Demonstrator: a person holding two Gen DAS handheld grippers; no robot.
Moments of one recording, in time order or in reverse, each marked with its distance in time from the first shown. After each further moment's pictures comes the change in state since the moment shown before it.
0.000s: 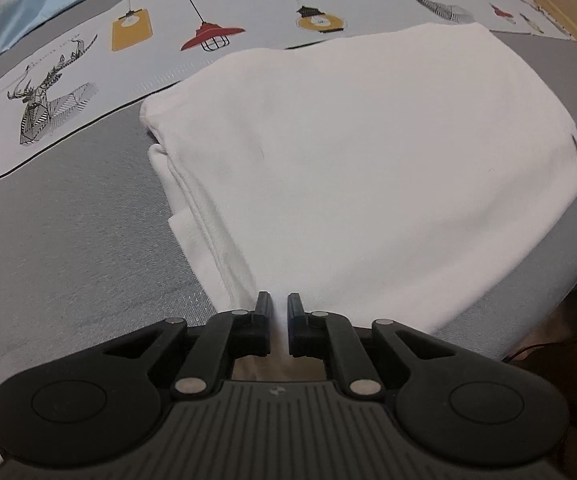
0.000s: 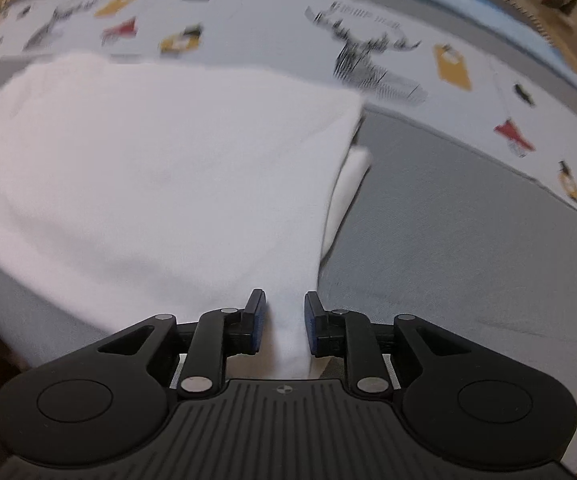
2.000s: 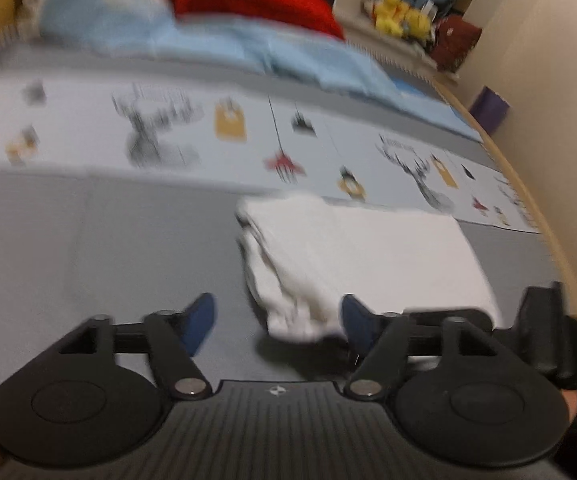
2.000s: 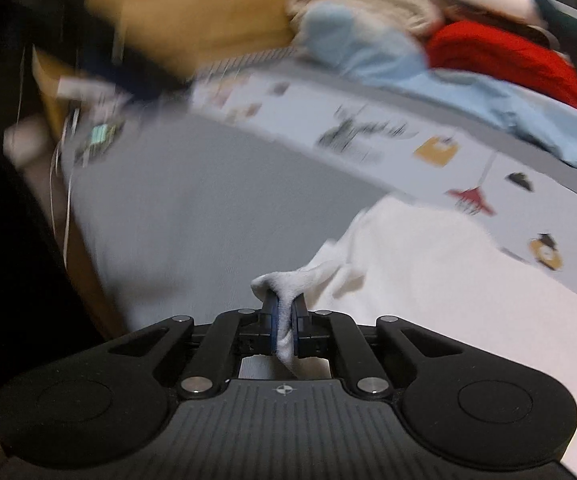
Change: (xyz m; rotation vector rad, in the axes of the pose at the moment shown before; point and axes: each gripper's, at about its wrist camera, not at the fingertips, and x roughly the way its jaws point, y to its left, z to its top) left arm -0.147 0.106 -0.053 -0.438 -0.261 -0.215; right arm -0.031 0.319 0.043 -0.293 -0.430 0.419
